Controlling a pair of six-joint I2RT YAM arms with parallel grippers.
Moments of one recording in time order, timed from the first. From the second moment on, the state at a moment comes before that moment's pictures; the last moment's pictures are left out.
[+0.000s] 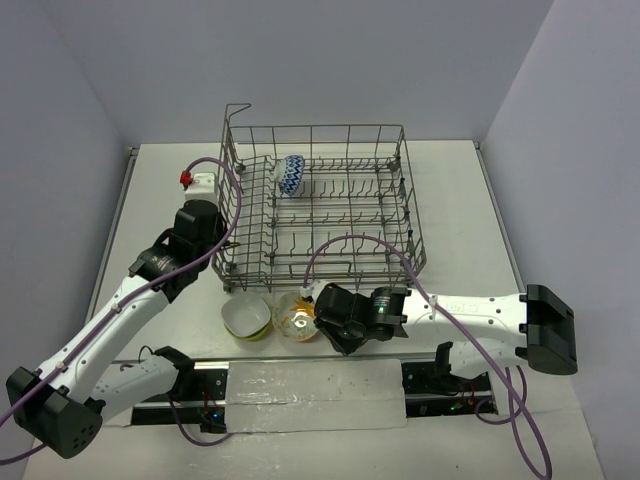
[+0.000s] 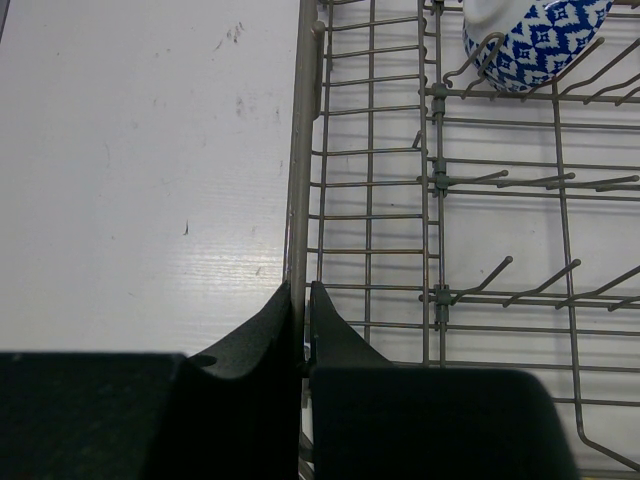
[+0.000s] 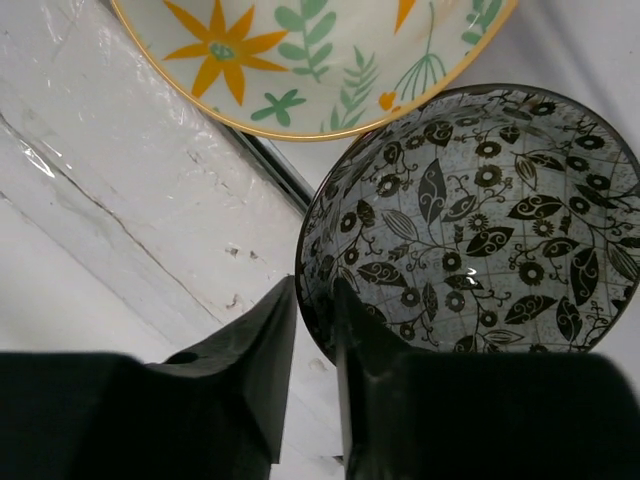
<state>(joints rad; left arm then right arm) -0.52 1.00 0.92 -0.47 -0.49 -0.30 1.28 1.26 0.82 -0.70 0.04 0.45</state>
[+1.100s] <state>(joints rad) -0.52 1.00 0.92 -0.47 -0.49 -0.30 1.28 0.96 0.96 -0.75 -0.08 0.45</state>
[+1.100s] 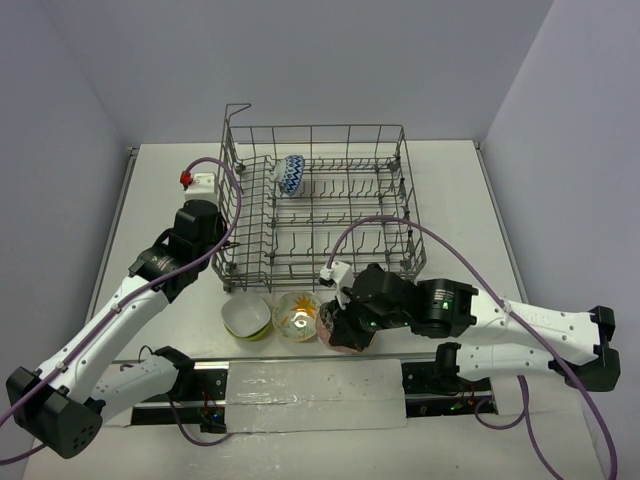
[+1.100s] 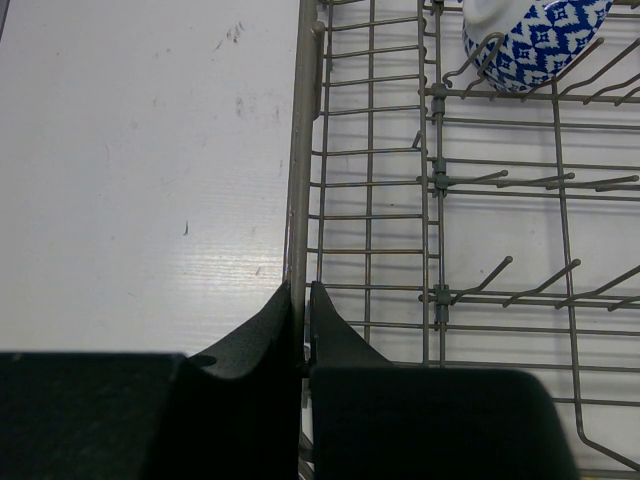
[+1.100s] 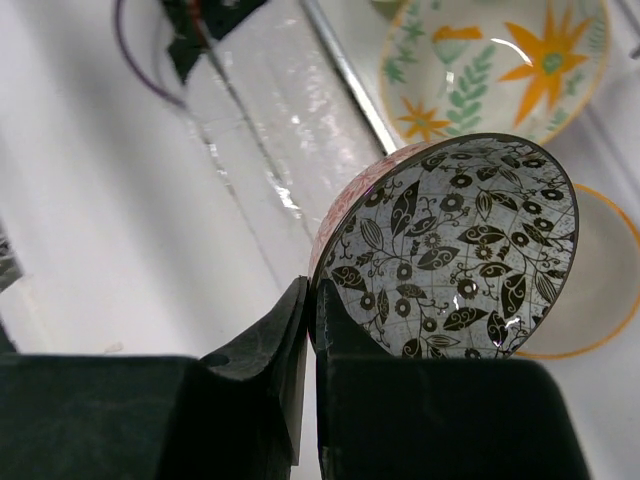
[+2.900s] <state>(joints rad) -0.52 0.98 0.92 -0.47 -0.48 -0.30 0.13 2.00 1.56 0.73 -1.07 1.18</state>
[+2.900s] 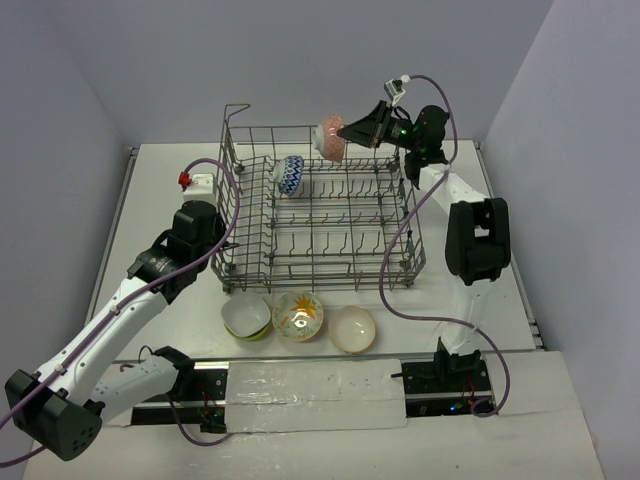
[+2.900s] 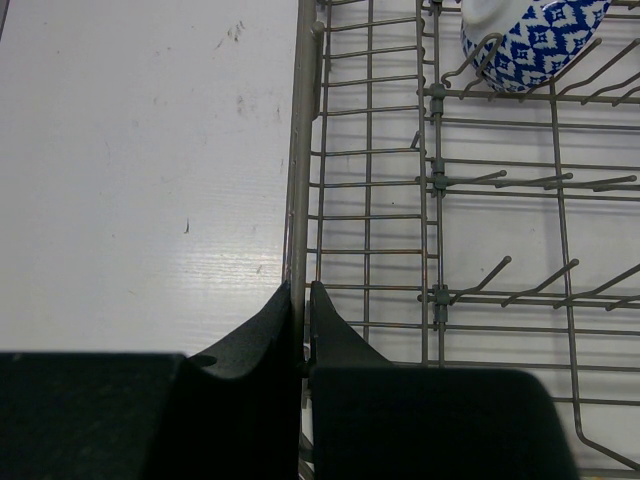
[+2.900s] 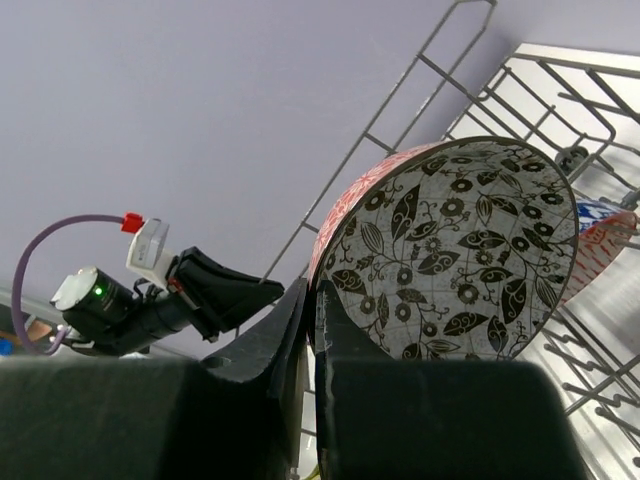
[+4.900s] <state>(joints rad) -0.51 0.99 0.92 -0.46 -0.48 -0.30 0.16 2.14 1.50 0.70 -0.92 1.11</state>
